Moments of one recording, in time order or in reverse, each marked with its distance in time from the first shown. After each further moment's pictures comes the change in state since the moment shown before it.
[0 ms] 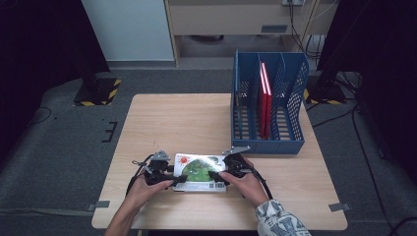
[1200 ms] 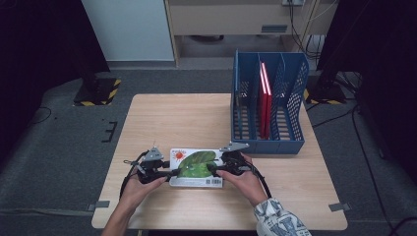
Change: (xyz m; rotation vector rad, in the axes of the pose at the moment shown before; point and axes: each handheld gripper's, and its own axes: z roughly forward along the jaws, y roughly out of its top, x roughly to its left) left arm 0.001 0.004 -0.025 -0.092 0.108 0.092; right arm 0.019 0.021 -0.017 -0.100 -0.043 -0.100
